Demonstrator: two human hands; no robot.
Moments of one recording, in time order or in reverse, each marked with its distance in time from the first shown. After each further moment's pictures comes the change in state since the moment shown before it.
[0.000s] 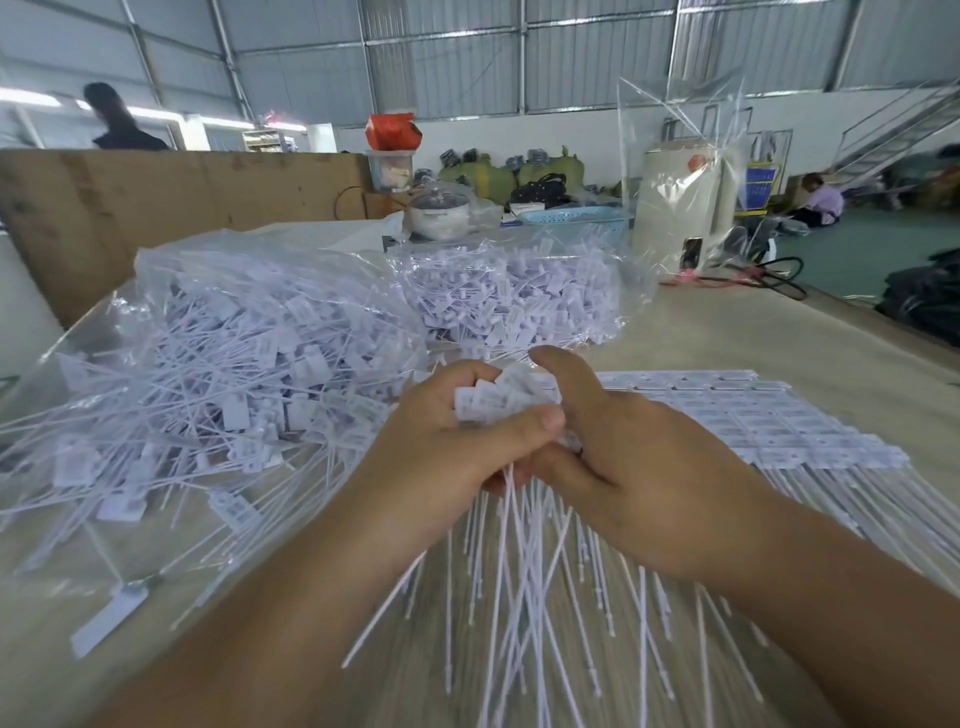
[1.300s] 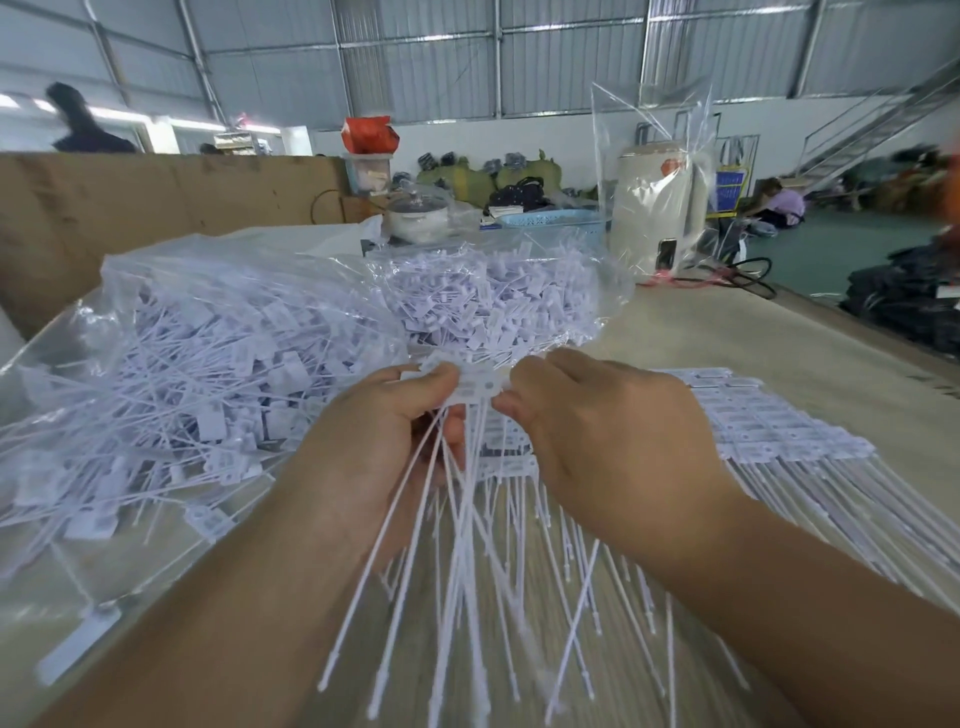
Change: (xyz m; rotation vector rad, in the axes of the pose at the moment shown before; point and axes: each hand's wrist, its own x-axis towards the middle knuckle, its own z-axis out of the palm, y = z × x) left_hand 0.016 0.009 -0.008 -0.430 0.236 -0.236; right_hand 0.008 -0.015 0.005 -0.384 0.483 -0.088
